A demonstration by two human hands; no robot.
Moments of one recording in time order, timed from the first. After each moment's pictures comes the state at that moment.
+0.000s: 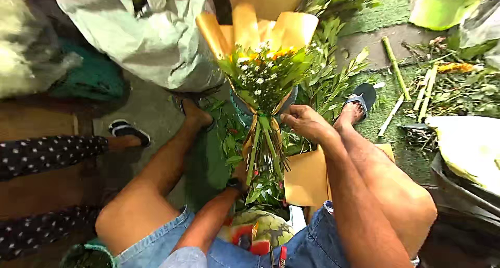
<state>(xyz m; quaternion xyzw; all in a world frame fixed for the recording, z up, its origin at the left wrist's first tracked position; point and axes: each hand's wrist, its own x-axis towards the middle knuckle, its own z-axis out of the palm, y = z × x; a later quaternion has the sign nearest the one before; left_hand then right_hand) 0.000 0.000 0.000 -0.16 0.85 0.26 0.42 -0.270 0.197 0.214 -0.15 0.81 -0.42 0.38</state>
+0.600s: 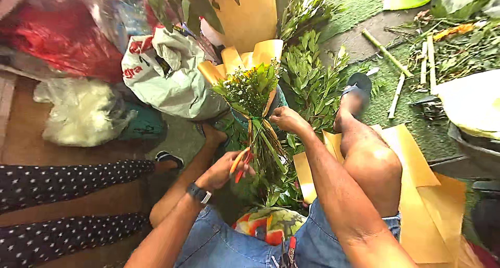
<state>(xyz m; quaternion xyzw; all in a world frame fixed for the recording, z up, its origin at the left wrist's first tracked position) -0.068 -0.028 0.280 -0.16 0.65 0.65 0.37 -0.255 0.197 0.198 -0.13 0.83 -0.41 0.36</state>
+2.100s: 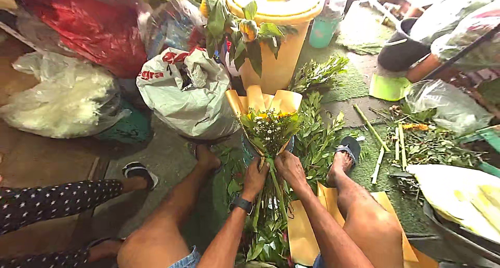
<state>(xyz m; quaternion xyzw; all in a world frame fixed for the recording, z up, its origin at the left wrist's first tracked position) -0.146 0.003 0.178 -0.23 0.83 0.50 0.06 -0.222 0.144 0.217 -0.05 0.93 -0.29 0.23</state>
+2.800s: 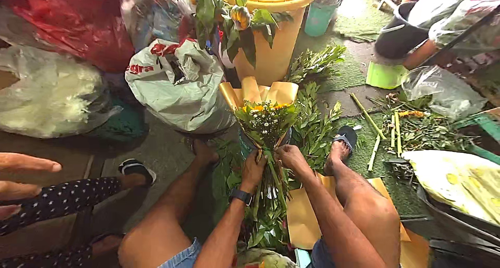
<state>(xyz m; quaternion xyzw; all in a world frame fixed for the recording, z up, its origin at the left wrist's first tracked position) -0.145 0.002 0.180 -0.23 0.84 0.49 0.07 -0.230 0.159 0.215 0.05 0.81 -0.49 0.33</state>
